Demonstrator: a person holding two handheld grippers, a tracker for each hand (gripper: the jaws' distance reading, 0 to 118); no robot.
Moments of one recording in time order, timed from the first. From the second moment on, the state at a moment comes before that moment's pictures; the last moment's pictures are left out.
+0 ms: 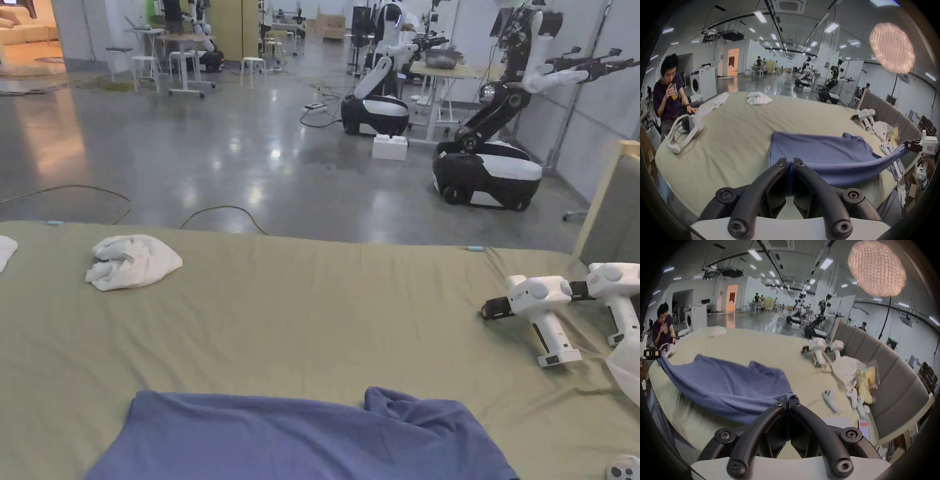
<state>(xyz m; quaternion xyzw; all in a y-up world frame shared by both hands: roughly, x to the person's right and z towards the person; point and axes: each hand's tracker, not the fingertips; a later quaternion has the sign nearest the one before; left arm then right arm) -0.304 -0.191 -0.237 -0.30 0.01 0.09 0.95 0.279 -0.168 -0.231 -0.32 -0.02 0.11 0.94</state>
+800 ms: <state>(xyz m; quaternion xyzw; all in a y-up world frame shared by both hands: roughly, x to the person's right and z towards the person) -0.310 -0.272 -0.159 -0.42 0.01 0.08 0.91 0.275 -0.236 -0.152 -0.45 -0.04 0.12 0.88</state>
